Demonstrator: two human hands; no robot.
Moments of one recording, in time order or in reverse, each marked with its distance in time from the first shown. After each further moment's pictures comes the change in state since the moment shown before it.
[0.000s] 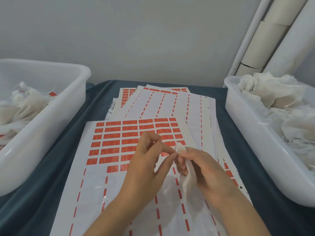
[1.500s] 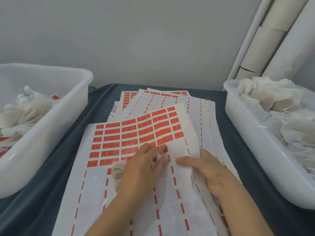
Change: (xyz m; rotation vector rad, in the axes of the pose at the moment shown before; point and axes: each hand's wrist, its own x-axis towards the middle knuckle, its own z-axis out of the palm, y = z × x) left_hand 0.001 -0.024 0.008 0.216 -0.195 -0.399; right_hand 0.021 0.009 -0.021 -0.151 0.124 0.189
